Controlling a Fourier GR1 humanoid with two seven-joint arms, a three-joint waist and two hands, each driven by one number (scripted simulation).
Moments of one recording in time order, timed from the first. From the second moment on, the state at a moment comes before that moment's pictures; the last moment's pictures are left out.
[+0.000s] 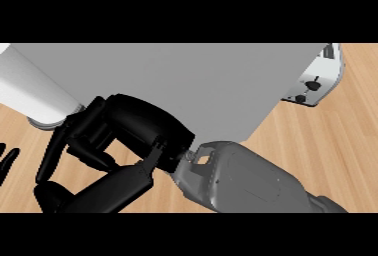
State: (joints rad) left arm 0.41 1.01 -0.23 -1.90 0.97 -0.06 -0.70; right arm -0.94 0.00 0.60 -1.54 -0.72 -0.17 0.41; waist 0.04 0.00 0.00
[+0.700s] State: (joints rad) left arm 0.48 0.97 -0.15 -1.95 0.95 -0.08 -0.65; right arm -0.94 -0.04 0.44 -1.29 -0.60 -0.02 0.25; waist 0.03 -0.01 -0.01
